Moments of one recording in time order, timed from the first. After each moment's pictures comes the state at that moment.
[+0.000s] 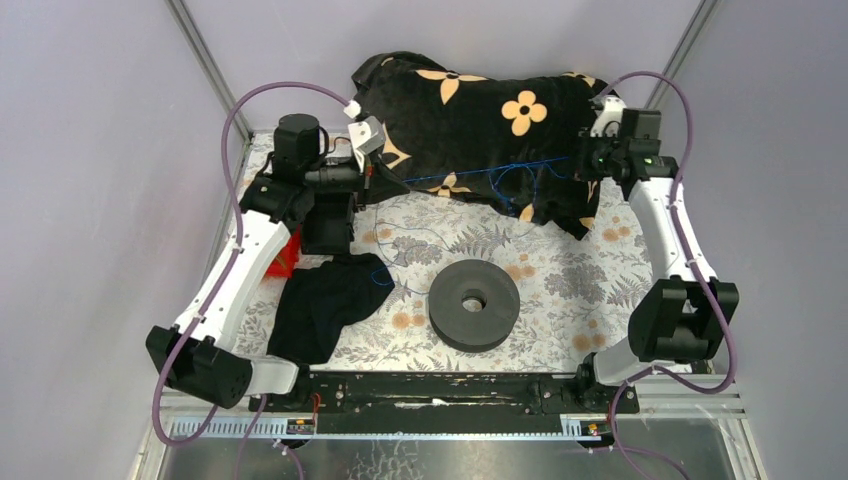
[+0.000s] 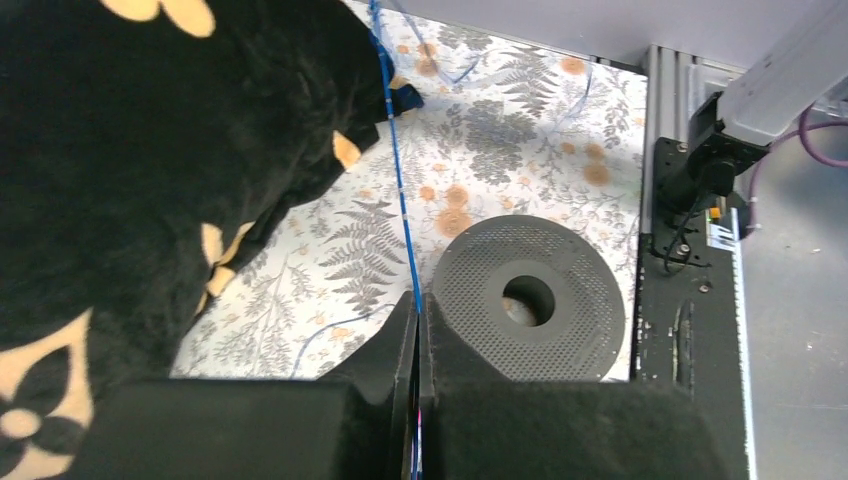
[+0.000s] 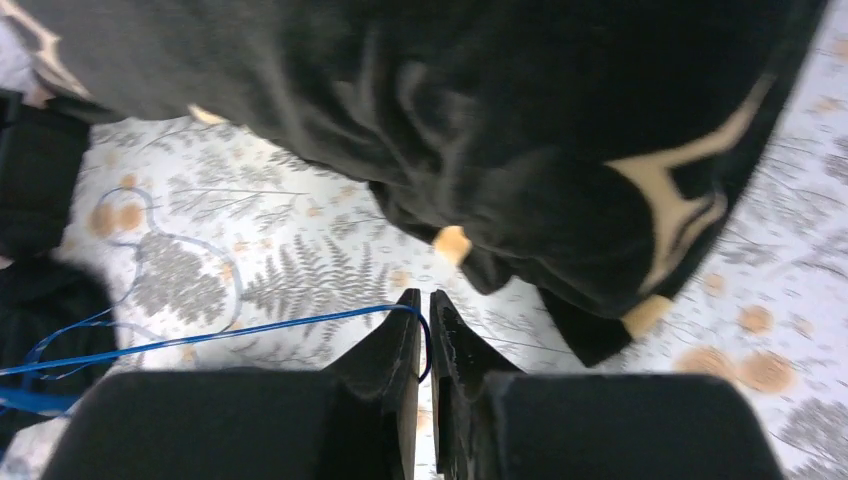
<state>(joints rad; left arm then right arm) -0.31 1.34 1.40 -0.42 0.99 0.22 -0.01 1.54 1.44 -0.56 -0.40 0.02</state>
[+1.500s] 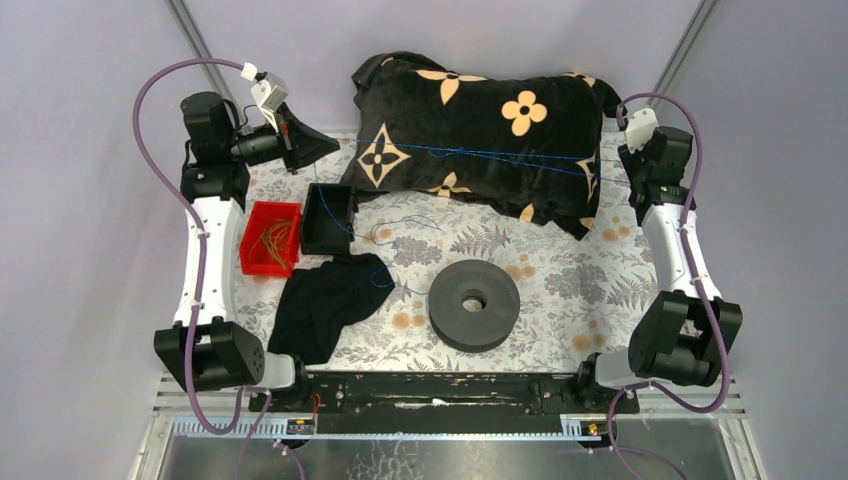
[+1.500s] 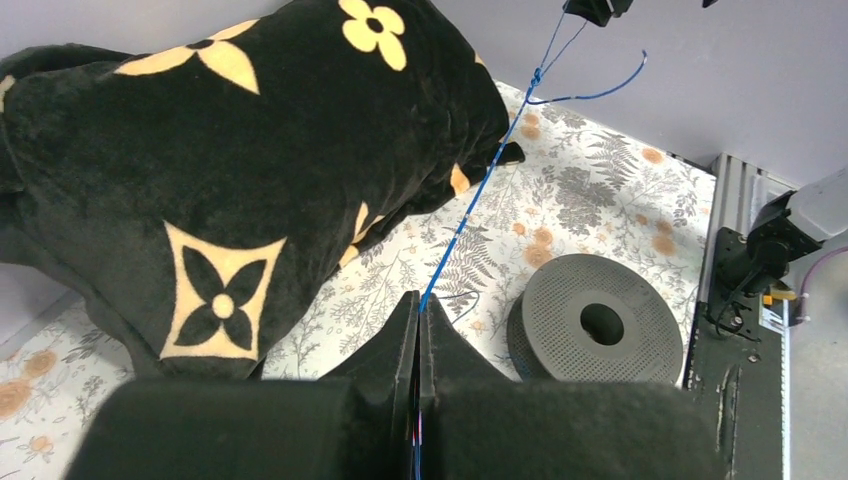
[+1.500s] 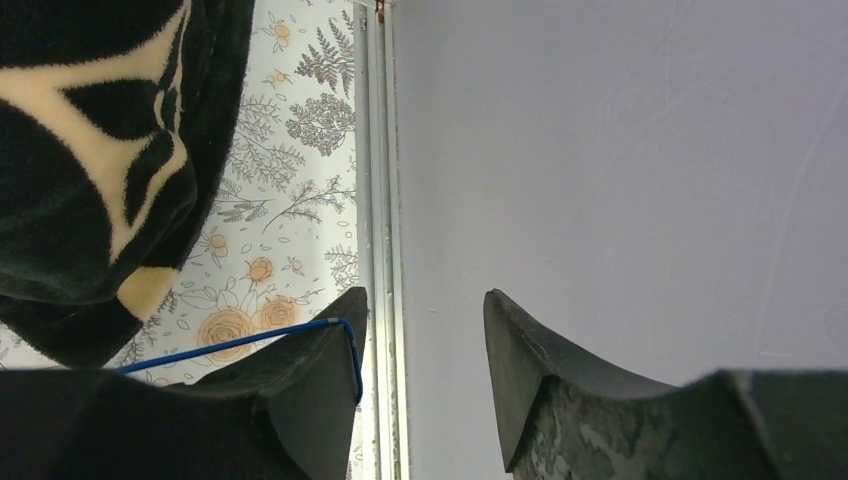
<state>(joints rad) 0.18 1.37 1.48 -0.27 1.25 0.04 -0.22 1.42 1.19 -0.22 0.19 -0.62</state>
